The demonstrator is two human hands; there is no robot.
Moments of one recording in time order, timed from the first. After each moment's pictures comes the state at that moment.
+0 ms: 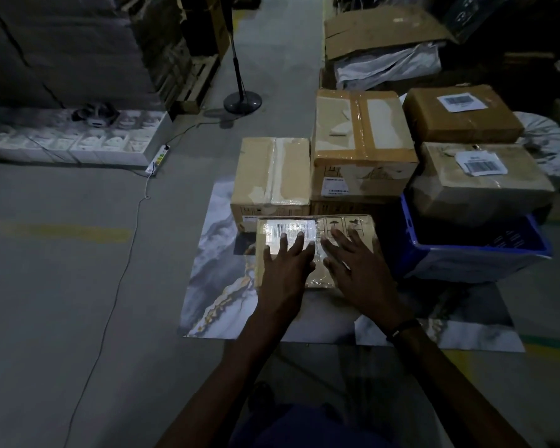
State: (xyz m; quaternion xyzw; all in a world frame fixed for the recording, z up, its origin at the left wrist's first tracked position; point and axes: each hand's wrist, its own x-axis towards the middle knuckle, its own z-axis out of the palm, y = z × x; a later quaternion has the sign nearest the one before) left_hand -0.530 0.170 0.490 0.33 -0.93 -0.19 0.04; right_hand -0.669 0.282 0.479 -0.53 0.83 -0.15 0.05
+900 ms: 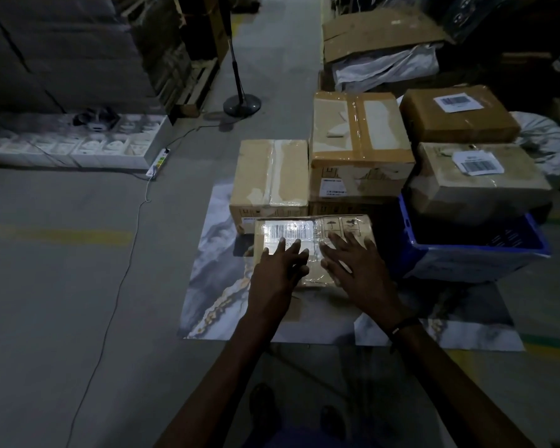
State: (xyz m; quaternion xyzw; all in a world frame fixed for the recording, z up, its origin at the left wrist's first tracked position) left_hand -0.510 0.163 0.488 0.33 -0.87 -0.33 0.14; right_hand -0.676 0.282 0.474 -0.53 0.81 -0.23 0.09
